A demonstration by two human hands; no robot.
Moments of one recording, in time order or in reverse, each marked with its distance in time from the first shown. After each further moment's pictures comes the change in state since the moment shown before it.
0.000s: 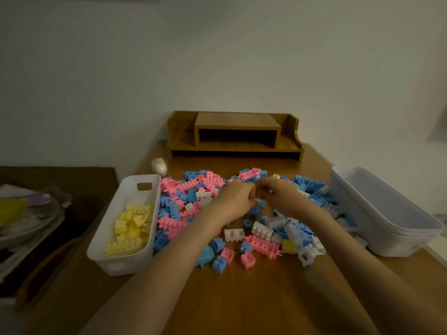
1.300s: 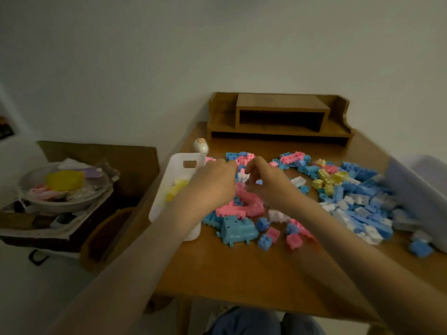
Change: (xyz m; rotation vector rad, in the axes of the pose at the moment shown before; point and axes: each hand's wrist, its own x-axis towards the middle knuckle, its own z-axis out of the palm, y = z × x) left_hand -0.091 -0.064 -0.064 0.307 0.124 -0.232; right_hand 0.011 -0.093 0.070 0.152 0.024 -0.142
